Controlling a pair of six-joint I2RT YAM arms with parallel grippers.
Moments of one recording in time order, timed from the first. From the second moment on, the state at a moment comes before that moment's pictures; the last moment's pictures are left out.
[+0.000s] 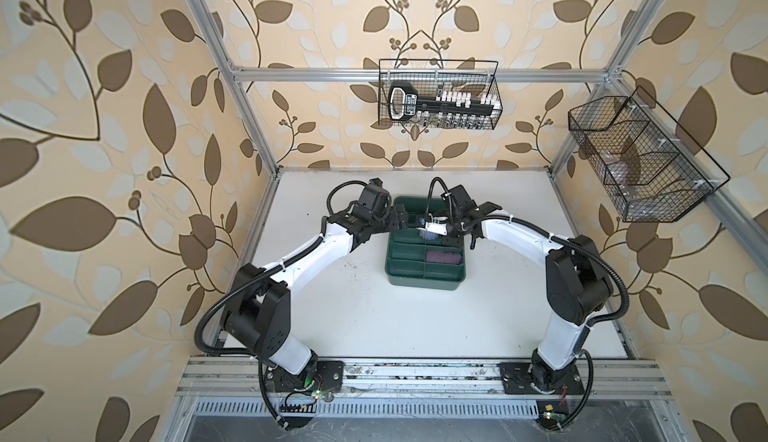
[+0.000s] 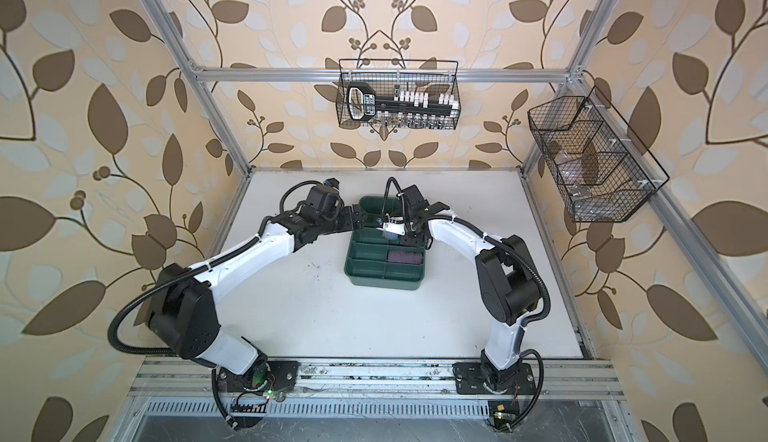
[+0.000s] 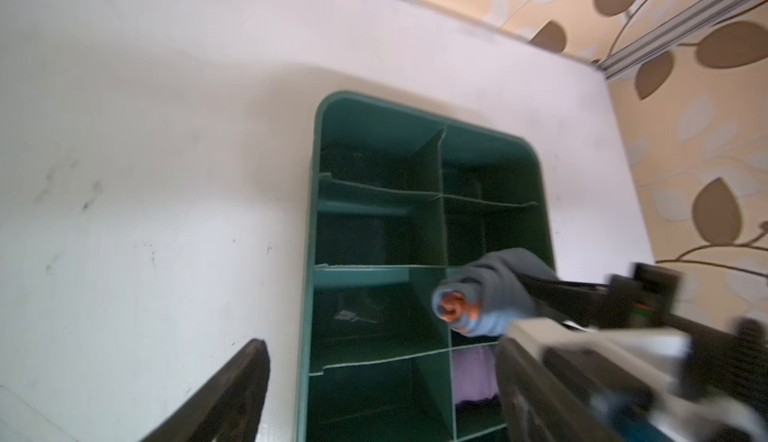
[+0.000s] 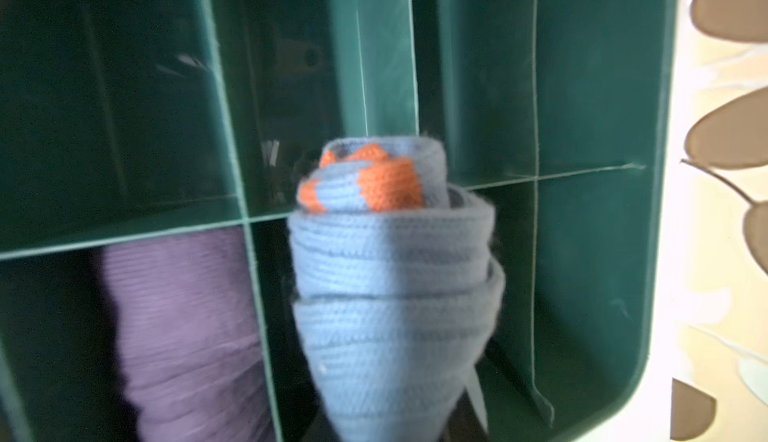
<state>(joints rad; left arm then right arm) -0.51 1.50 1.19 -0.36 0.02 -0.59 0.48 1.84 1.36 -0.58 0.02 -0.94</state>
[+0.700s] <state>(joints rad) -0.51 1.19 0.95 -0.44 -0.04 -0.57 0.49 1.85 1.38 -0.67 0.27 -1.07</state>
